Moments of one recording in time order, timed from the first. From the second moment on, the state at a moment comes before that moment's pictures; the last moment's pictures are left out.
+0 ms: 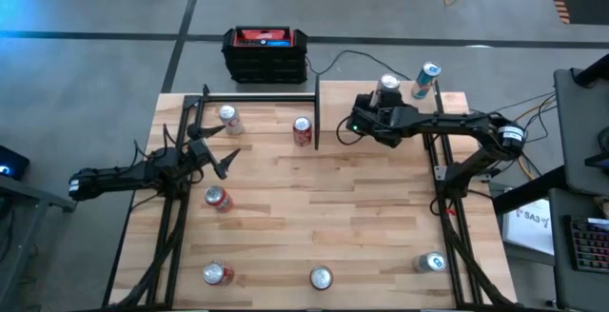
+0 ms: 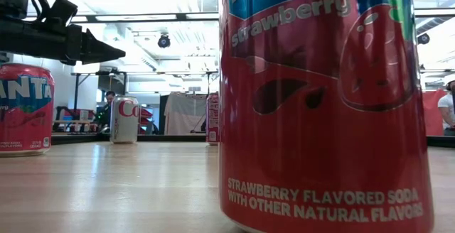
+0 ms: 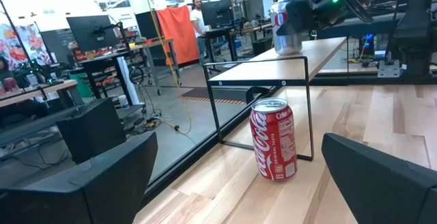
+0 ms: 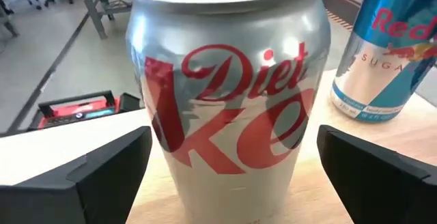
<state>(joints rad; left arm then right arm) 0.09 0.04 0.04 0.04 -0.53 0.21 -0.34 1.52 1.09 -0.78 1.15 1.31</state>
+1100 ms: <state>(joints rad) 0.09 0.04 0.04 0.04 -0.53 0.21 -0.34 1.52 1.09 -0.77 1.21 1.30</state>
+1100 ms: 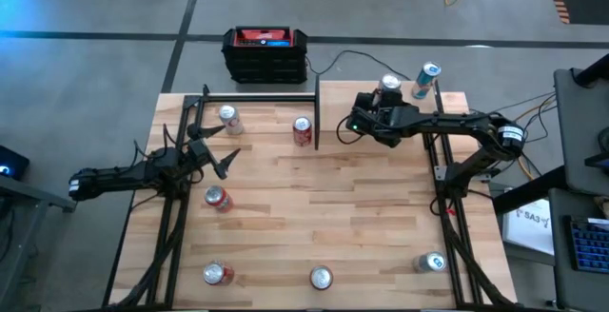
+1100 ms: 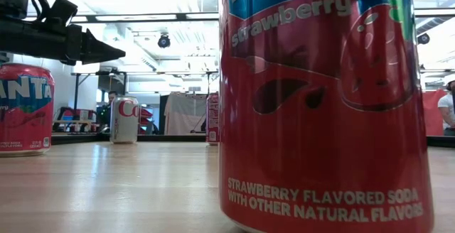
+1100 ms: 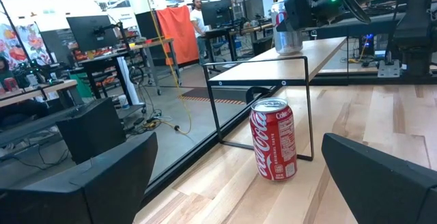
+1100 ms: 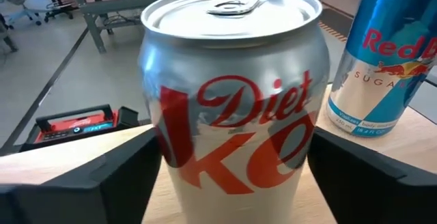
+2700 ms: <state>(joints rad) 0.09 0.04 0.04 0.04 -0.53 0.21 -0.45 1.52 1.09 -0.83 1.23 1.31</state>
